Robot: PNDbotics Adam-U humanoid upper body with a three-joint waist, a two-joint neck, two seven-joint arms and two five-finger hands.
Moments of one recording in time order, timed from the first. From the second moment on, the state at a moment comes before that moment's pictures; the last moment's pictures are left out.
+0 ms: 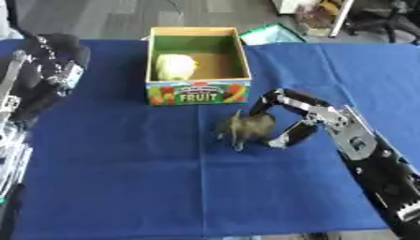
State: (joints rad) left arm -0.23 0.37 0.07 -1.92 0.01 0.14 -0.05; right arm -0.79 -0.19 0.22 -0.94 0.46 -0.59 0.57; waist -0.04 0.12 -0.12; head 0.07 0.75
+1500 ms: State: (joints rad) left arm -0.27 0.33 0.04 -1.92 0.03 0.14 -0.09; right arm -1.02 -0.19 -0.01 -0.79 0.48 -0.72 0.41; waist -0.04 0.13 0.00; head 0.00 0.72
